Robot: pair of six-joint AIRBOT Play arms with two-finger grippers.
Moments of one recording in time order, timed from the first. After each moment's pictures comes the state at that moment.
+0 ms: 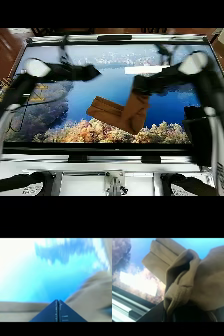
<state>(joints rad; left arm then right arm) -0.31 -1.38 1.48 0.78 -0.85 -1.40 0.27 -1.35 1.49 -1.07 1.28 1.67</state>
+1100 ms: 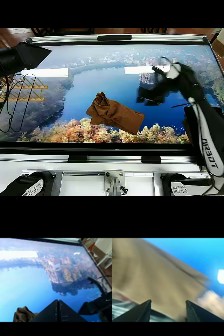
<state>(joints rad) -0.10 -0.97 1.42 0.87 -0.96 -1.40 0.12 -1.51 1.39 -1.20 1.42 1.68</state>
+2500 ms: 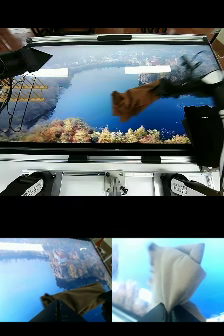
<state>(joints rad) -0.10 -0.98 1.42 0.91 -0.98 -1.46 -0.17 -1.32 1.29 -0.82 1.23 1.35</state>
